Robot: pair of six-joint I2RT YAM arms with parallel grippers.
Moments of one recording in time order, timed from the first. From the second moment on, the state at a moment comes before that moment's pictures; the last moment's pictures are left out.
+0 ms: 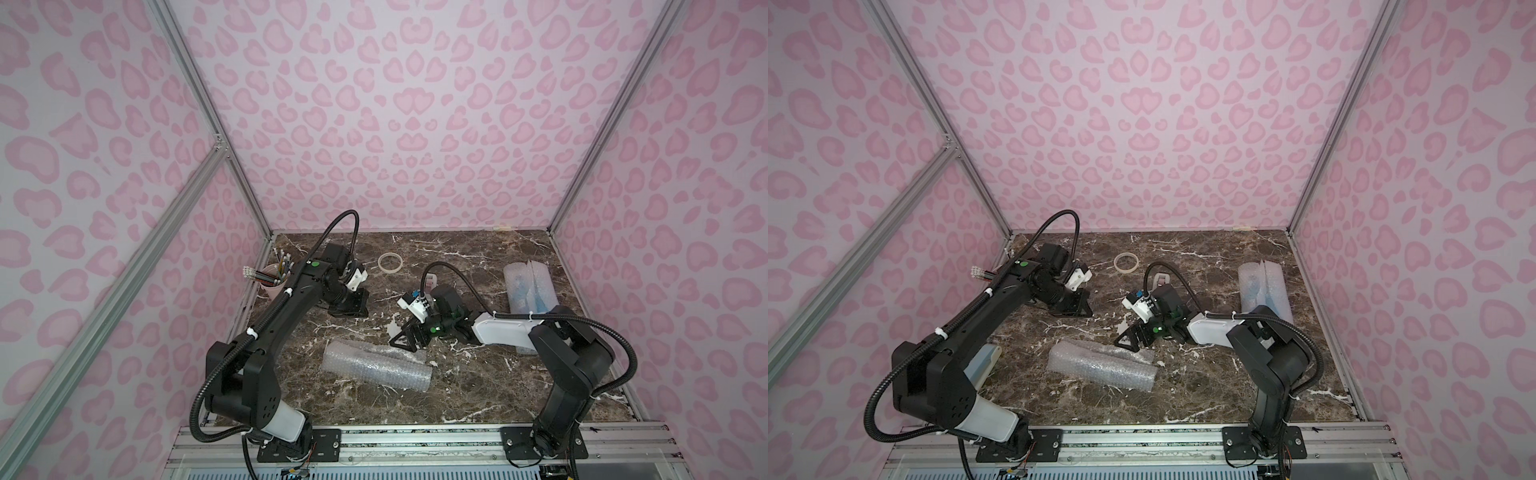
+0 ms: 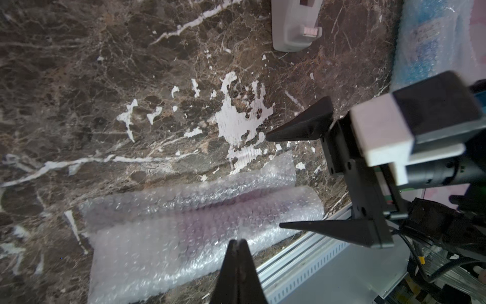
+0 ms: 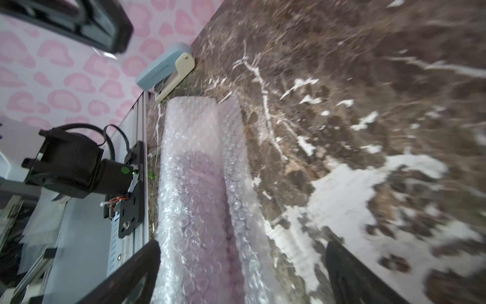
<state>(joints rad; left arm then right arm) -0.31 1.53 1.32 -1.13 0.43 -0.16 0.70 1.80 0.90 0.16 -0.73 0.21</state>
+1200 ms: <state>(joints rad) -0.24 1.50 1.27 -1.20 0.44 -0.10 0.93 1.86 1.01 -0.08 -0.65 -0.12</state>
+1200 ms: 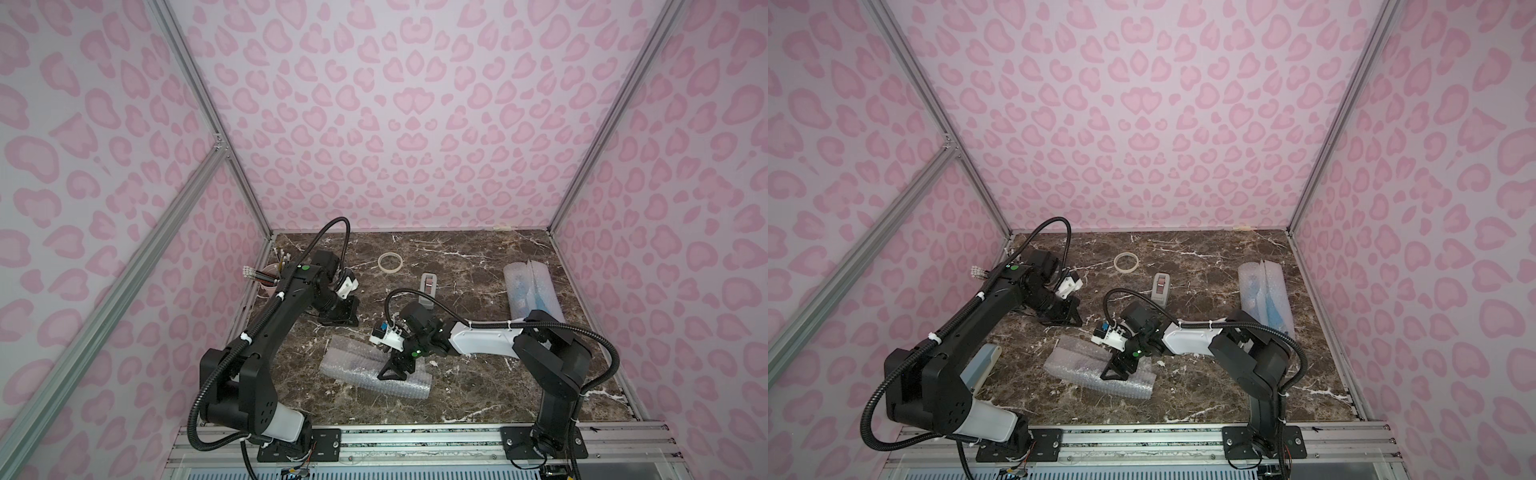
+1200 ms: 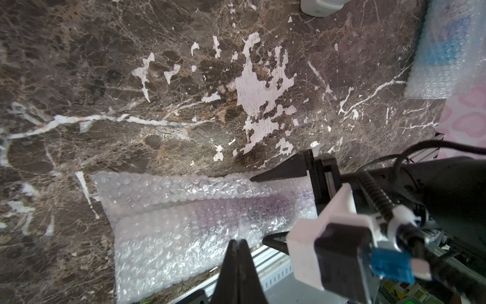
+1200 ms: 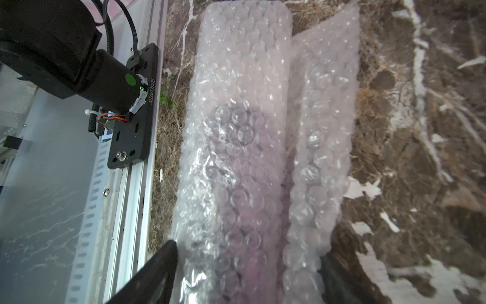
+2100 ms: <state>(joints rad) -0.24 1.50 1.15 -1.21 0.54 -0.15 1.23 1.68 0.82 0.12 -0.06 -0.31</state>
